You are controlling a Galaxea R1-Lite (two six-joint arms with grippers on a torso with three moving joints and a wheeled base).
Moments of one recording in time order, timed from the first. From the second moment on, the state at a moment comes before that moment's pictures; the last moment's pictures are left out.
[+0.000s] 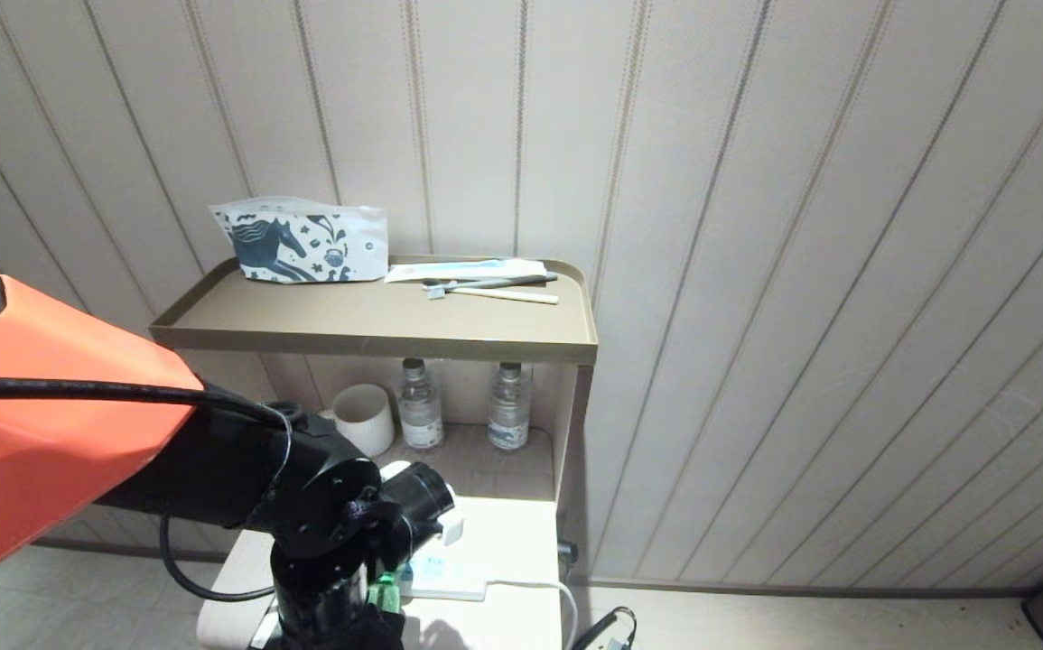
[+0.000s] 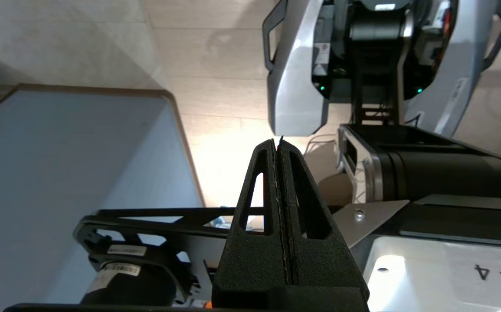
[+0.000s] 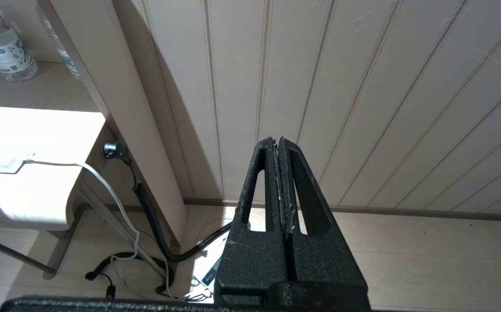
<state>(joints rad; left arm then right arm) -0.77 2.00 -1.06 0.69 0.13 -0.62 -0.02 0.11 0.00 0.01 0.00 0.01</state>
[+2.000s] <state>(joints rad) -0.59 2.30 -1.12 0.11 0.30 -0.59 -0.02 0.11 0.00 0.01 0.00 0.01</state>
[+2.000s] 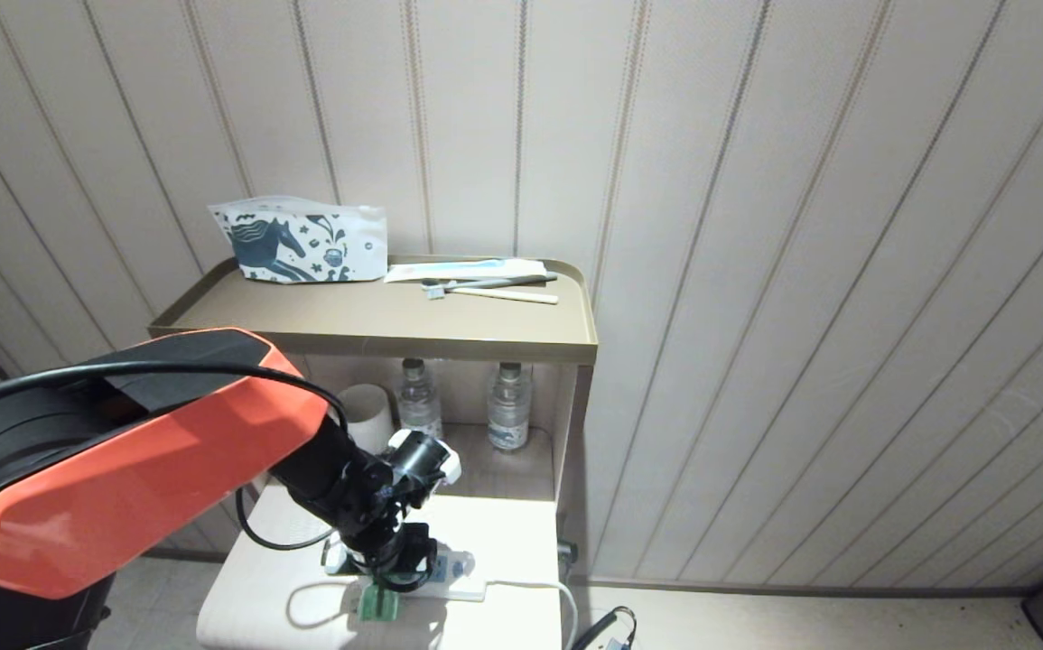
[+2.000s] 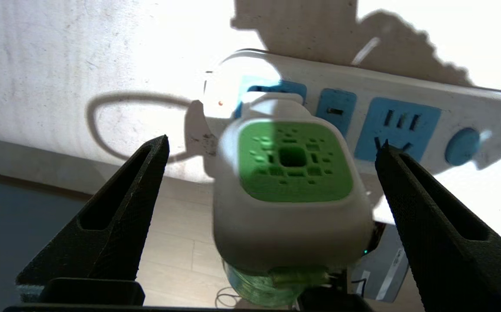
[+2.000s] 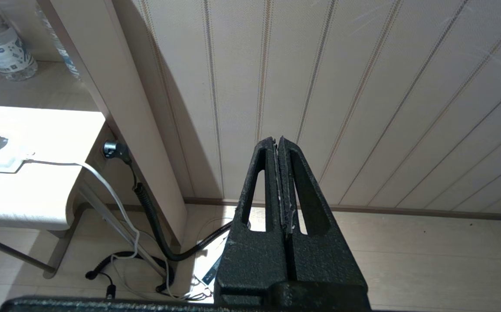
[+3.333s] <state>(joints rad) -0.58 2.28 -1.06 0.07 0.31 -0.61 -0.02 0.11 0.00 0.01 0.00 0.01</state>
